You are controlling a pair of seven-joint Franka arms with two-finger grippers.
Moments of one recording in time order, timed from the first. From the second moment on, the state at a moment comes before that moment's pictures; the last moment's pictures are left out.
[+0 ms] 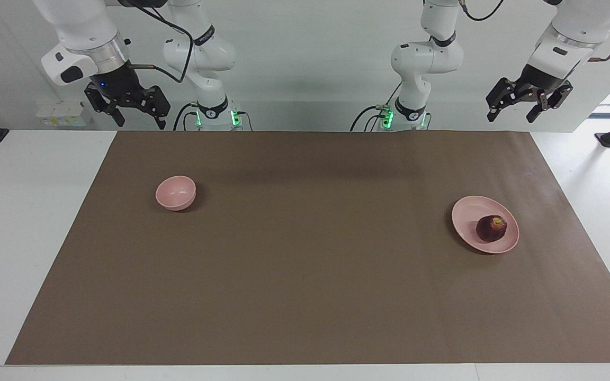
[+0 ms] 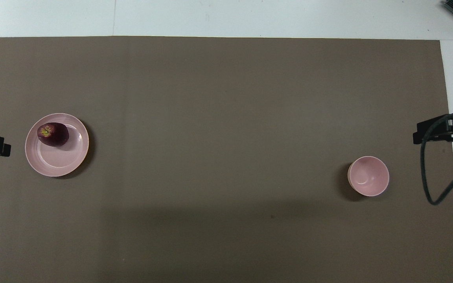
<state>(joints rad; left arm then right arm) -0.01 -0.10 -0.01 -1.56 -0.02 1.43 0.04 -0.06 -0.01 0.06 -1.48 0.00 1.41 0.11</state>
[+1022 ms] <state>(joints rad) 0.05 -0.10 0.00 -1.60 -0.02 1.53 0.07 -0.06 -0.03 0.06 -1.51 0.00 1.41 0.11</state>
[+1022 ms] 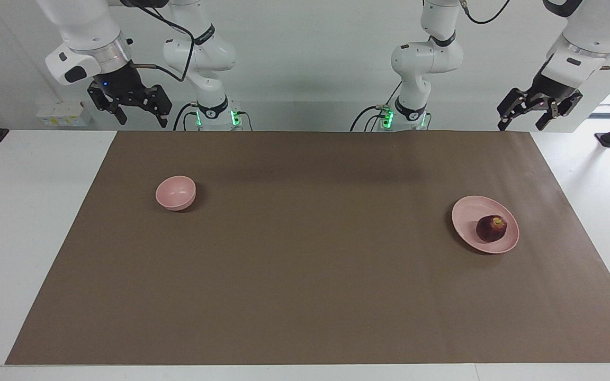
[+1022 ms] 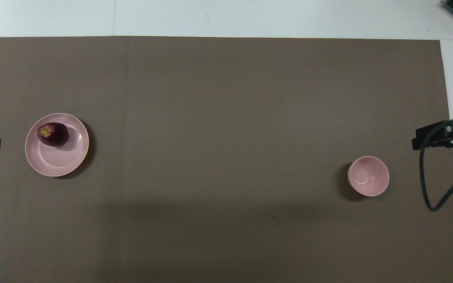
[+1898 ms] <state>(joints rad) 0.07 -0.09 -0.01 -1.69 -0.02 1.63 0.10 -0.06 -0.09 0.06 -1.61 0.00 1.44 0.11</state>
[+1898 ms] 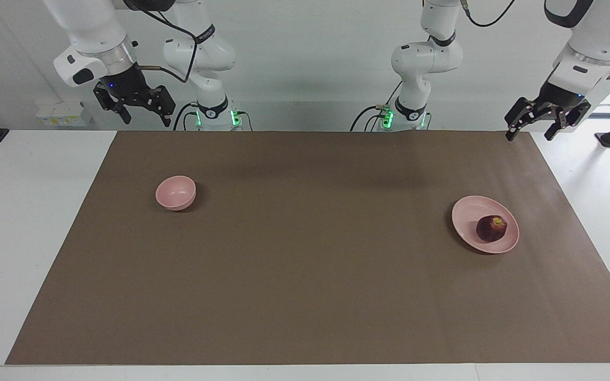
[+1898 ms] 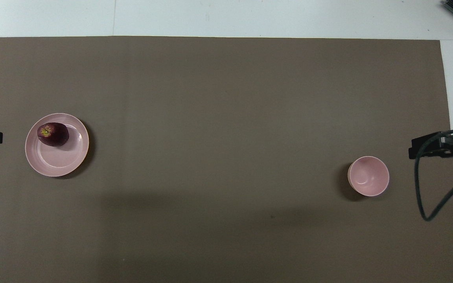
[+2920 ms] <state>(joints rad) 0.14 0.22 -0.01 -2.01 -0.02 2.29 0.17 -0.06 -0.09 0.06 -1.62 0.00 1.44 0.11</state>
